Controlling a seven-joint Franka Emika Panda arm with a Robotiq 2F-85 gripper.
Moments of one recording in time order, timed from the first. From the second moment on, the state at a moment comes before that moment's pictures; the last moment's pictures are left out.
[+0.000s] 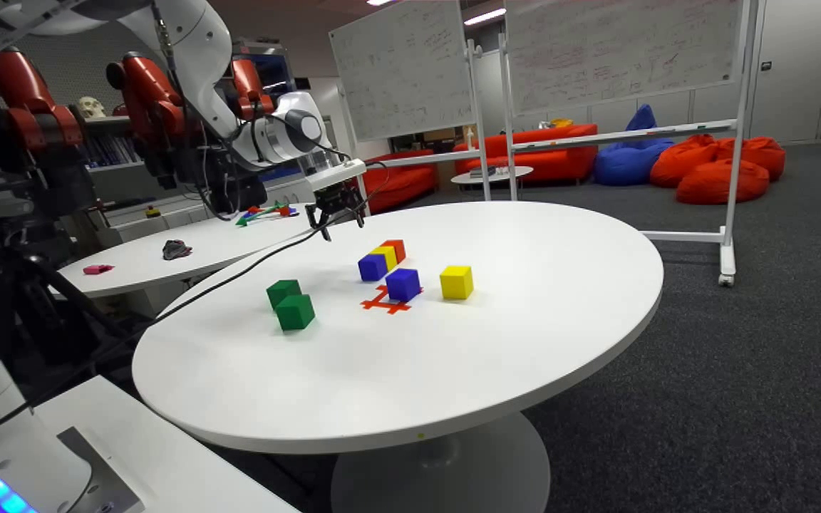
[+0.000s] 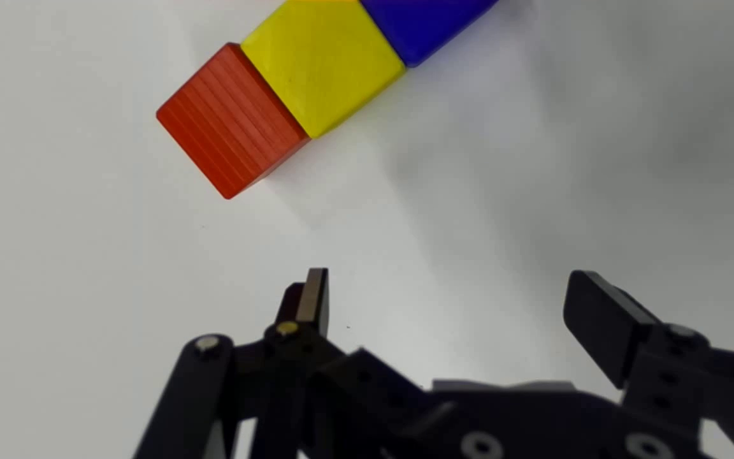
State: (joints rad) arm 0.02 0.60 0.20 -1.73 -0.30 2.41 -0.72
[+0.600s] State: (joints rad) arm 0.09 0.59 0.14 -1.70 -0.38 2.15 -0.75
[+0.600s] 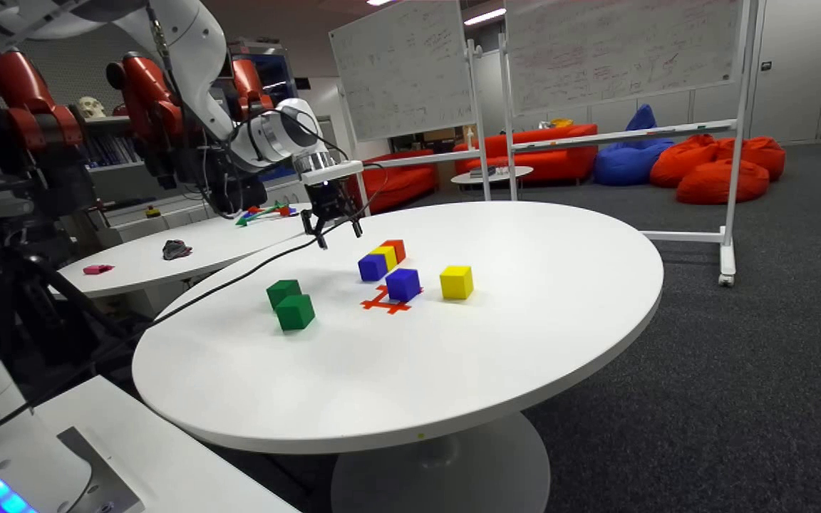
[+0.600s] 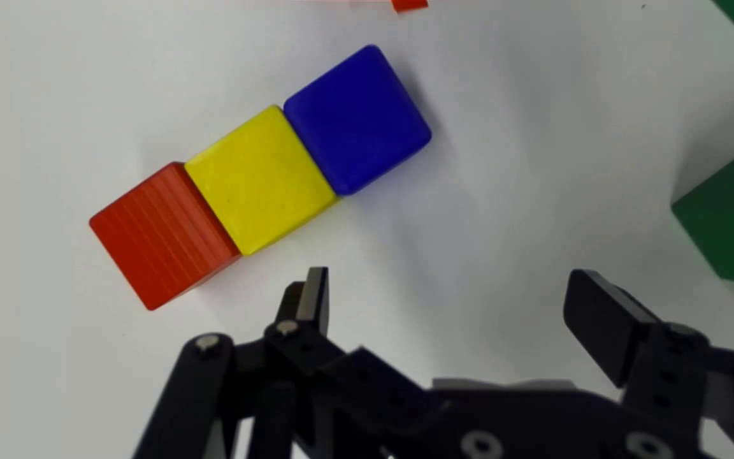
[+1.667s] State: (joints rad) arm 0.04 0.60 0.17 -1.71 -0.13 2.29 -0.79
